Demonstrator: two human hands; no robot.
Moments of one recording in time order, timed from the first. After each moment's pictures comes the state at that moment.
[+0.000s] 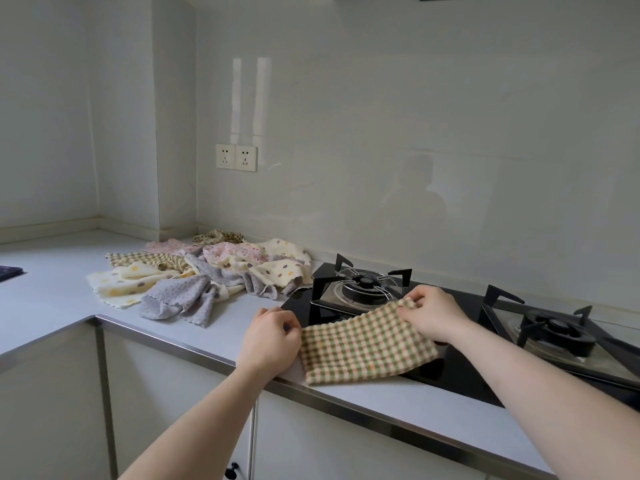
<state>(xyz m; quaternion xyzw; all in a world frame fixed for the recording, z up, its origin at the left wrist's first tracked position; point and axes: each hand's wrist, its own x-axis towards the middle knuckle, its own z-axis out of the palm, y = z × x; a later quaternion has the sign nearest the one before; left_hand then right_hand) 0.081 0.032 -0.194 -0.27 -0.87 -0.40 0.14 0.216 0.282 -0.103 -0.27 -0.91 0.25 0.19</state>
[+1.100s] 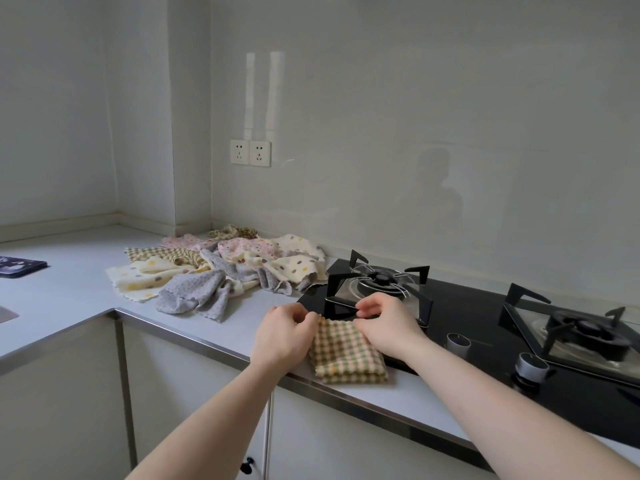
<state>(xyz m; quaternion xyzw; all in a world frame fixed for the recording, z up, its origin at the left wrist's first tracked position) 0.083 0.031 -0.189 -0.21 -0.84 -0.48 0.12 0.179 0.199 -0.136 -0.19 -0.88 0.39 0.18</state>
